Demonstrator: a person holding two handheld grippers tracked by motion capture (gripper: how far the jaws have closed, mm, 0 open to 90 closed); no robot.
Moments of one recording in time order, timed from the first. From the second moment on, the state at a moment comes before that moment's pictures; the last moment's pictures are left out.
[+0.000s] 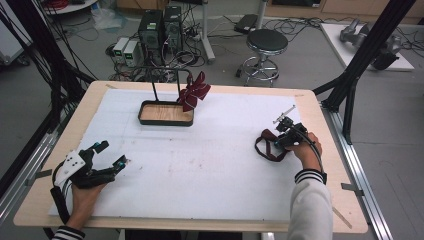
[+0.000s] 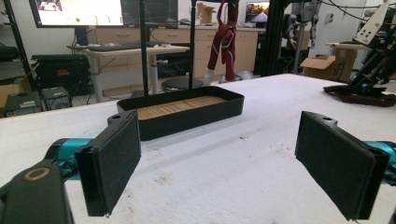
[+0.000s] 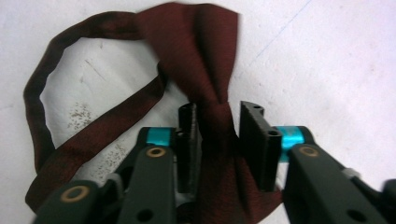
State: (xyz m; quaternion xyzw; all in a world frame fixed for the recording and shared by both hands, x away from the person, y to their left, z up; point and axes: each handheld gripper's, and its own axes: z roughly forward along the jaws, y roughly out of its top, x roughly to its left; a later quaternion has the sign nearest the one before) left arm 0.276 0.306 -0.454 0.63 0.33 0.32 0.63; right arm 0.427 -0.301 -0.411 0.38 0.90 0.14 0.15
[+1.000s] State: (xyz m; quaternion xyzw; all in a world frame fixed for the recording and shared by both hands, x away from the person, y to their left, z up) left arm 0.276 0.305 -0.454 0.63 0.33 0.32 0.63; right arm 0.424 -0.303 -0.399 0.39 0.88 0.24 0.16
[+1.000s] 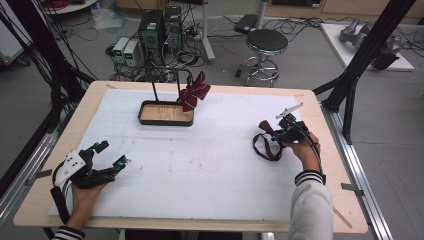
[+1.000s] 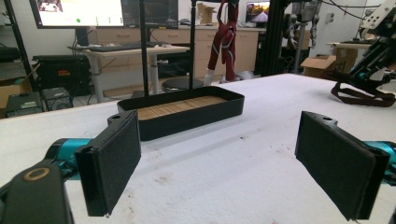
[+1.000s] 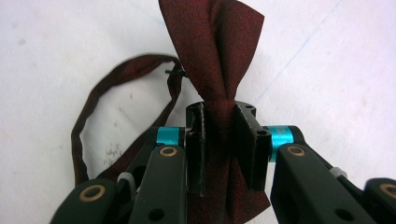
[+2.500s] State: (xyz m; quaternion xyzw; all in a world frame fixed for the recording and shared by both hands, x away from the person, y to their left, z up) left arm 0.276 0.305 -0.454 0.63 0.33 0.32 0.63; right arm 0.405 -0.276 -0.349 0.34 0.74 0.54 0.22
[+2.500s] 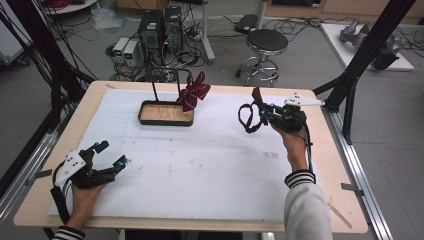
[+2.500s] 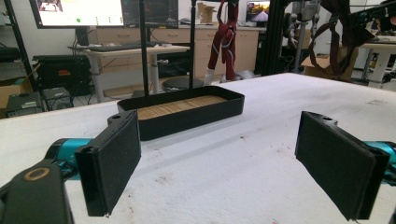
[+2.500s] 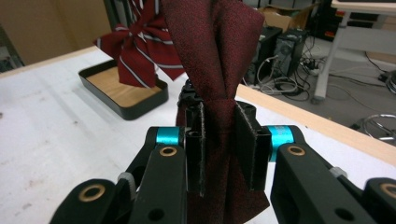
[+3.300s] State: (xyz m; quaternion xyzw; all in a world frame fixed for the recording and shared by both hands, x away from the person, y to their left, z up) left arm 0.276 0.305 -0.454 0.63 0.33 0.32 0.63; right arm 0.415 -0.204 -0.324 0.28 0.74 0.57 0.21
